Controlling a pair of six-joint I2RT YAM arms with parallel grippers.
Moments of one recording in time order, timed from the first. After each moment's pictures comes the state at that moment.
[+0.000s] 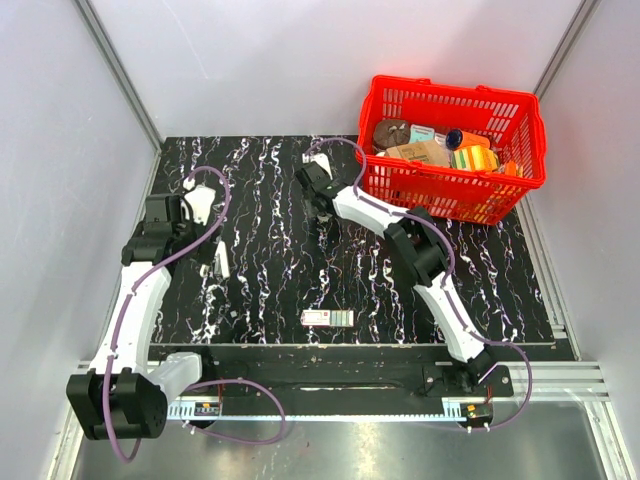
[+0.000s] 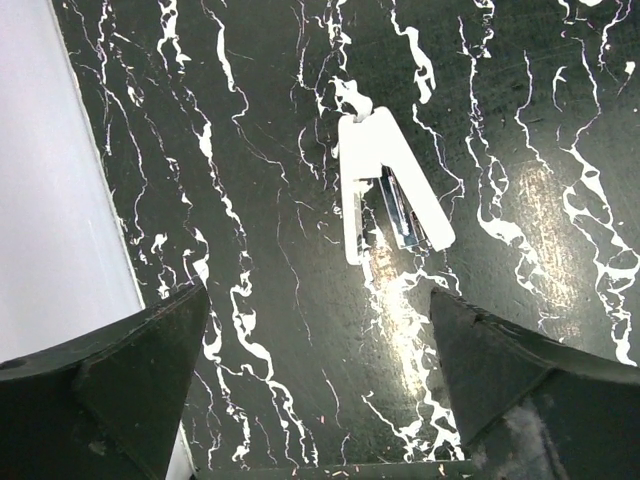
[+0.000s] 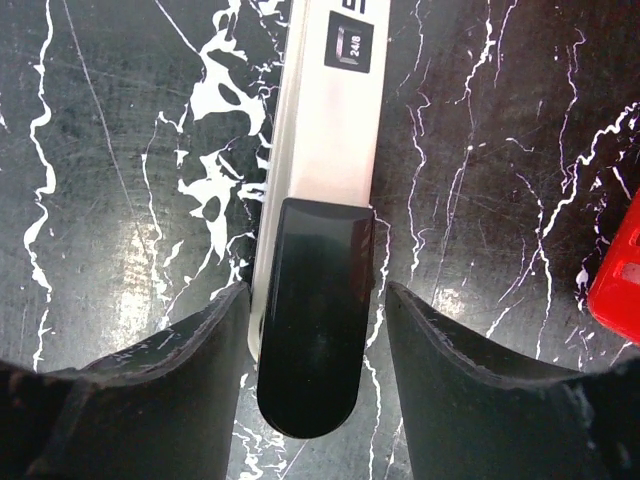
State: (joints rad) left arm 0.03 1.03 0.94 -0.72 -0.01 0.39; right arm 0.70 2.45 2.04 -0.49 0.42 0.30
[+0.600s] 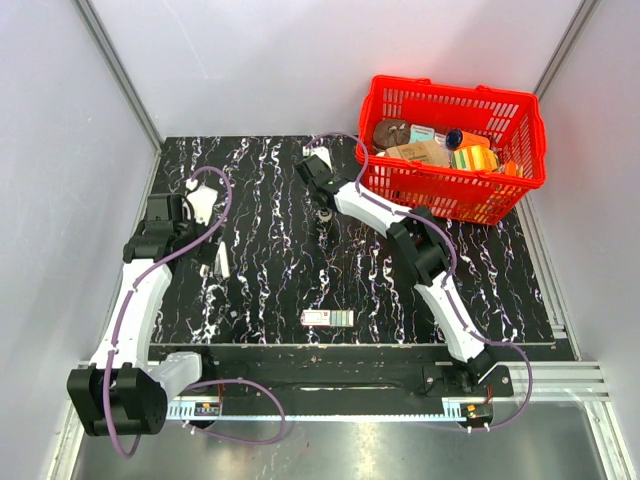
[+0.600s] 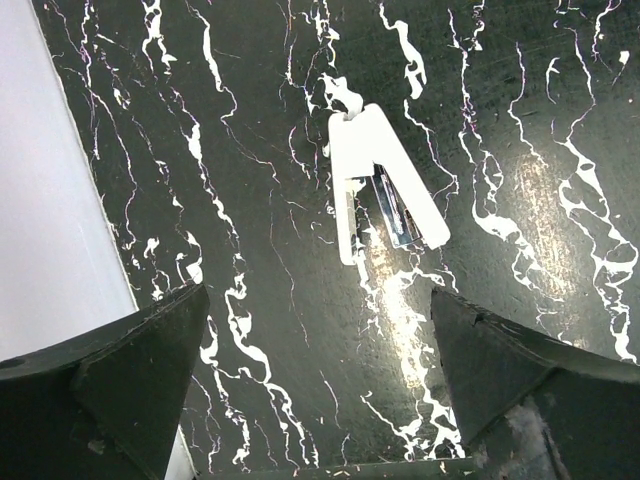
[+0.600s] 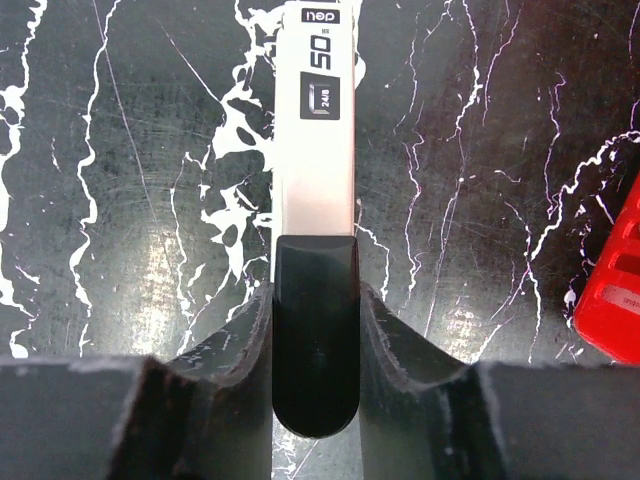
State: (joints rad) left arm 0.03 1.06 0.94 -0.72 0.01 0.40; right arm 0.69 2.45 2.09 -0.49 0.41 0.31
